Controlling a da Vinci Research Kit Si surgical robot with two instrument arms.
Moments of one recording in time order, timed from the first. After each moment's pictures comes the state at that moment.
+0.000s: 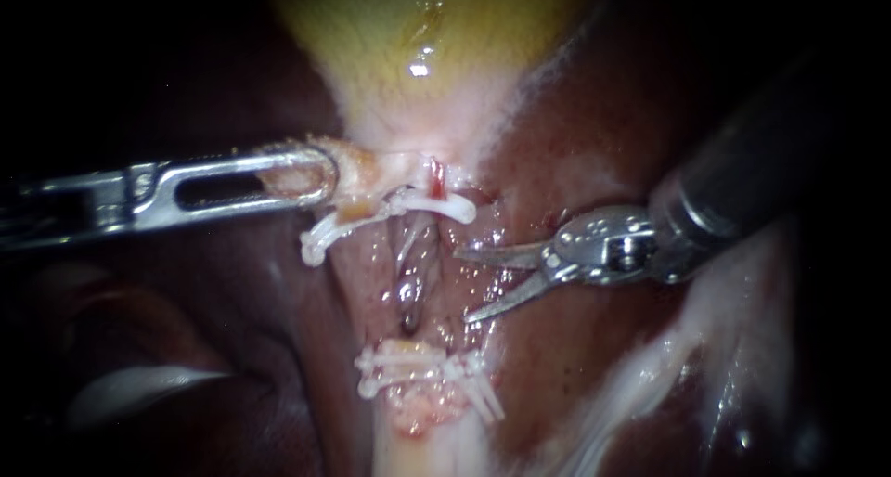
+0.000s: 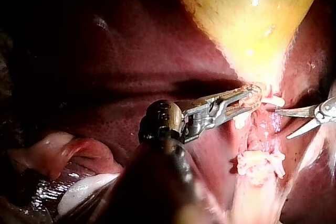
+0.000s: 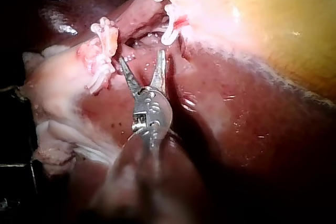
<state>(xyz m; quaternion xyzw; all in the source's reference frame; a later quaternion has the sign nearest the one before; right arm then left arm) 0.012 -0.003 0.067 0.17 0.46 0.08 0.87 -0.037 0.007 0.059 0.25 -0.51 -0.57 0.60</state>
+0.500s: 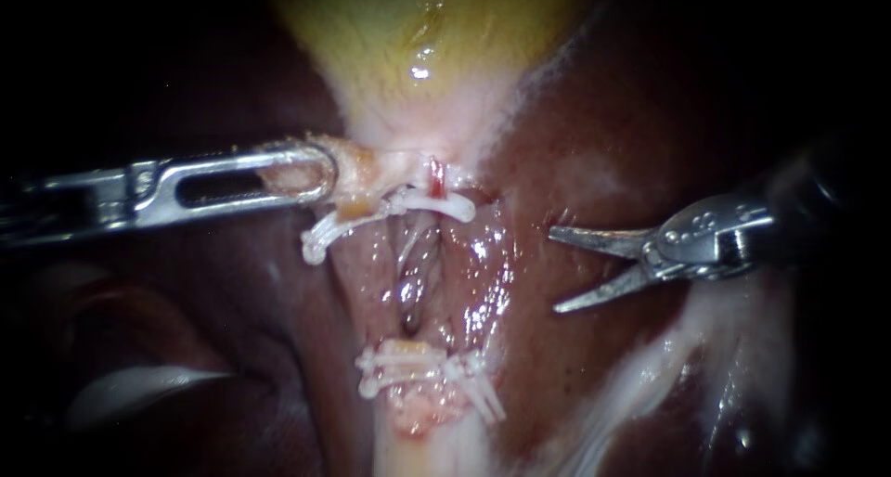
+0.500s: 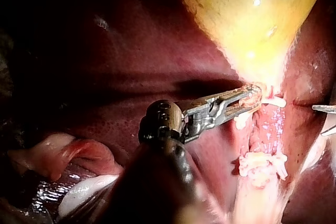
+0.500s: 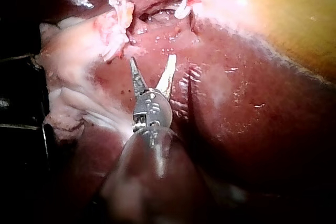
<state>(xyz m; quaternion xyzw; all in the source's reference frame) 0.006 -0.002 0.063 0.13 0.44 0.08 0.88 -0.037 0.007 0.060 0.25 -0.51 -0.57 0.60</state>
